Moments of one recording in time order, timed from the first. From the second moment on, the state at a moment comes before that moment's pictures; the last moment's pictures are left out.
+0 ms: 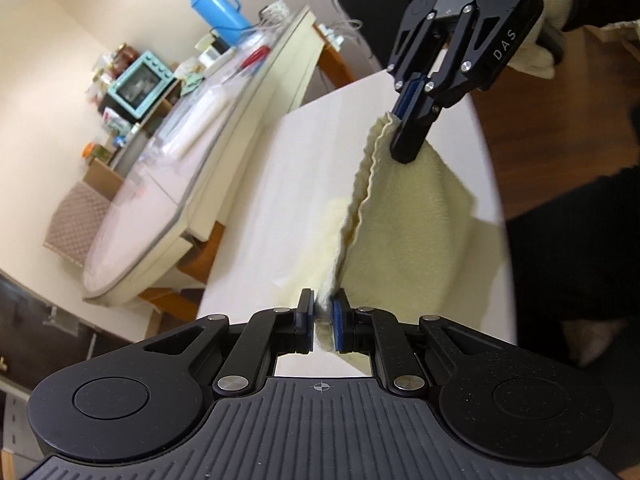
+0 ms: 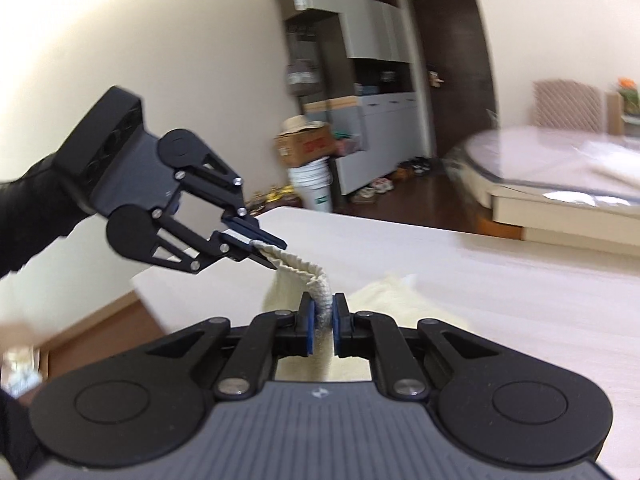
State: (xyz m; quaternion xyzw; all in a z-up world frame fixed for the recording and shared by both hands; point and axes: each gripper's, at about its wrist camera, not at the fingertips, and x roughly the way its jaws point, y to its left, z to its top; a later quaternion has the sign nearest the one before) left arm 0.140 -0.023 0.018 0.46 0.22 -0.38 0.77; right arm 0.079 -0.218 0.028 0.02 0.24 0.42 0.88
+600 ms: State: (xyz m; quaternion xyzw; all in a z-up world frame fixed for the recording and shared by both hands) left arm 0.232 -0.033 -0.034 0.41 0.31 -0.37 0.77; right arm 0.163 -0.225 -0.030 0.04 0.33 0.33 0.88
